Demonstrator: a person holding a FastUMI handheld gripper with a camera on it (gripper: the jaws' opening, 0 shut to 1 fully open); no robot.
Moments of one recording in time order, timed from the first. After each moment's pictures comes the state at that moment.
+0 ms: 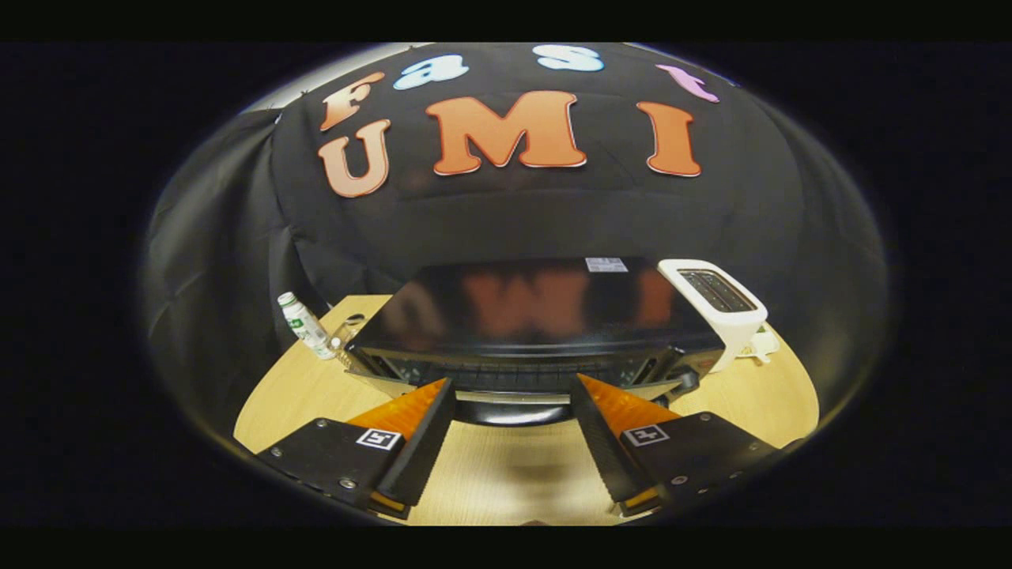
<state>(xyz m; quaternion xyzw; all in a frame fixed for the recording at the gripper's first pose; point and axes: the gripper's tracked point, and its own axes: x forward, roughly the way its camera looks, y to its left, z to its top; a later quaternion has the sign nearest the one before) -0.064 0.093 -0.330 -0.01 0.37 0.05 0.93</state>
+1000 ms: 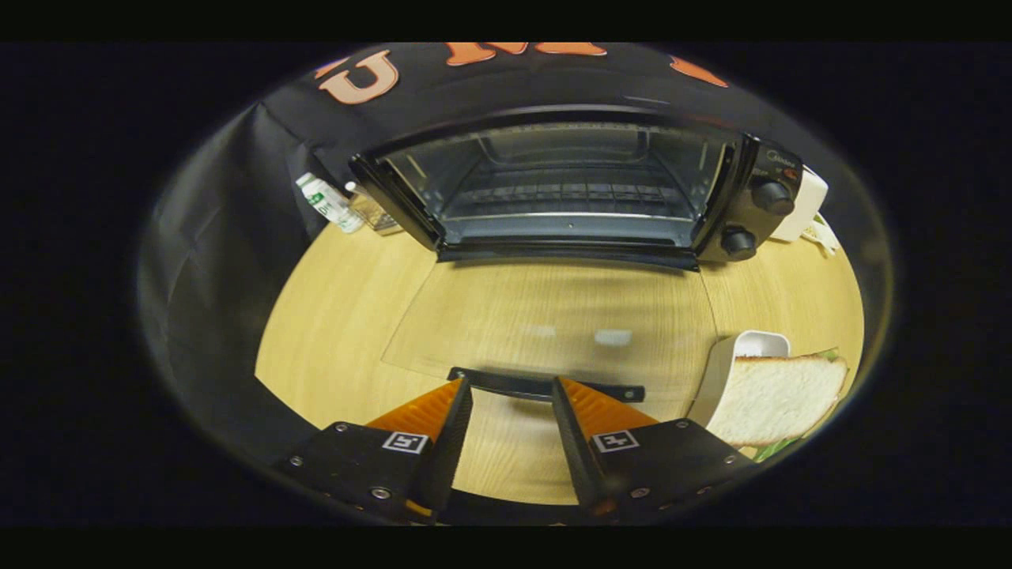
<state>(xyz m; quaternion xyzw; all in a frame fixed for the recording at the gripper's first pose) -0.195 0.104 -0.451 0.01 0.61 0.12 0.79</state>
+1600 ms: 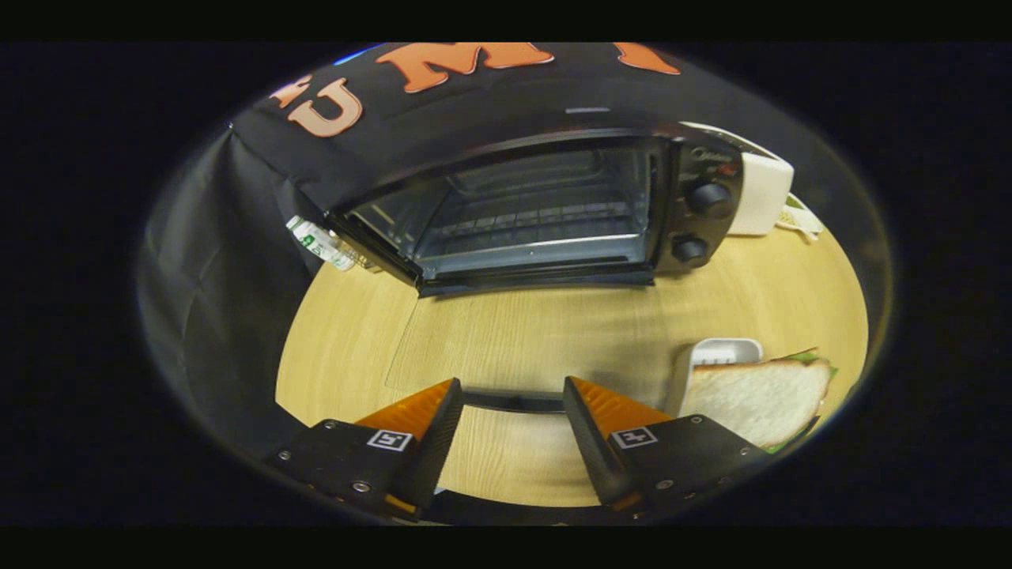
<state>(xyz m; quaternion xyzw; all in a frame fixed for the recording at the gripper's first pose) -0.168 0.058 -0.398 0.08 0.55 0.10 0.82</state>
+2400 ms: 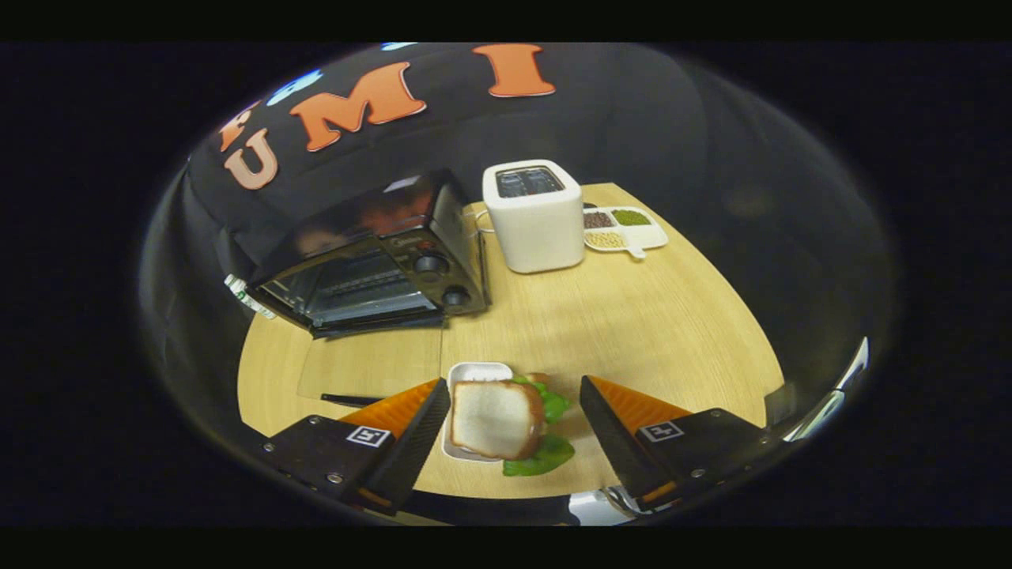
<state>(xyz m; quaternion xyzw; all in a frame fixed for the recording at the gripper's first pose) -0.179 -0.140 -0.365 0.07 0.53 -0.04 0.84</state>
